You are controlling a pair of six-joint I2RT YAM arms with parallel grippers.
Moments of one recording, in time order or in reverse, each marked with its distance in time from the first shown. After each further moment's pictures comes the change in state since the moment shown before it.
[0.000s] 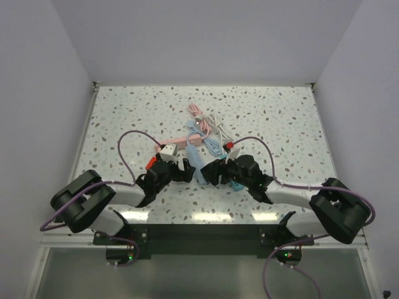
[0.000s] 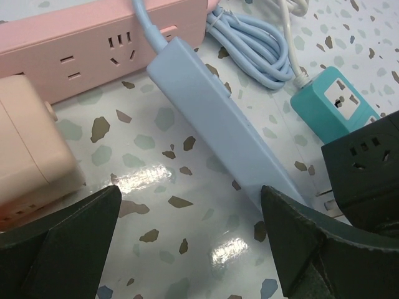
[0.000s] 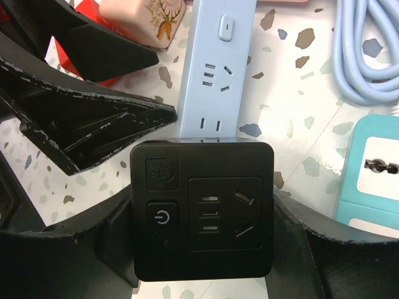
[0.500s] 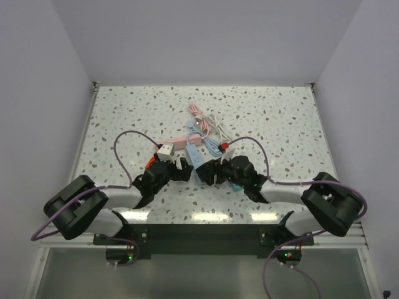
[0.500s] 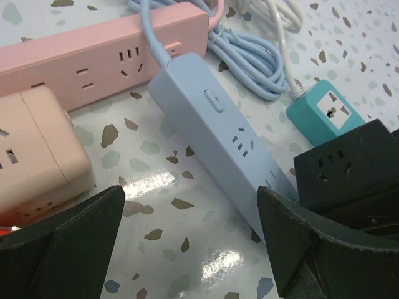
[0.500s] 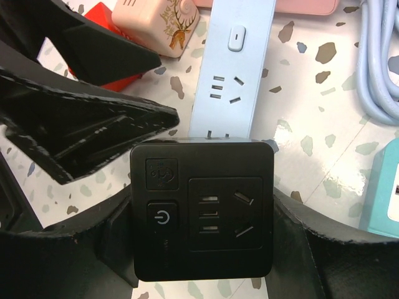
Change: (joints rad) left arm 0.000 -0.045 -0.008 -0.030 -0.018 0.002; right arm 0.049 0.093 0.026 0.091 0.034 0.005
